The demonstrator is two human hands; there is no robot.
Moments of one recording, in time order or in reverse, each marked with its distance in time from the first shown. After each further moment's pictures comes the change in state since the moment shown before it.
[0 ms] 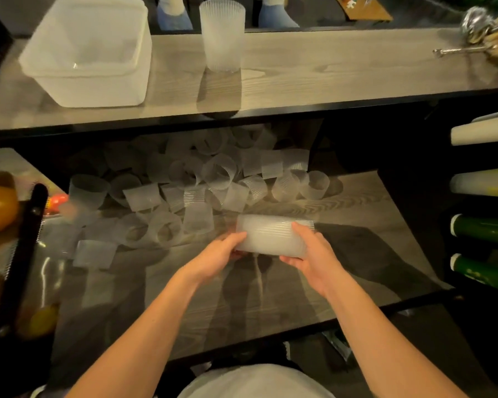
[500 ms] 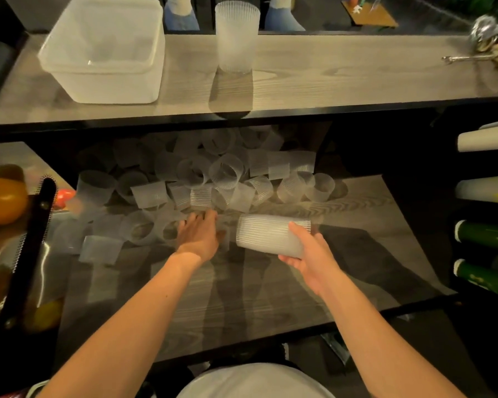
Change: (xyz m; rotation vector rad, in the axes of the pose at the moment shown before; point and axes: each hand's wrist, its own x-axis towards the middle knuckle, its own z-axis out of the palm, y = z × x) left_hand 0.029 0.000 -0.050 1.272 0.491 0.071; right_hand -0.004 0.003 0.017 -0.014 0.005 -0.017
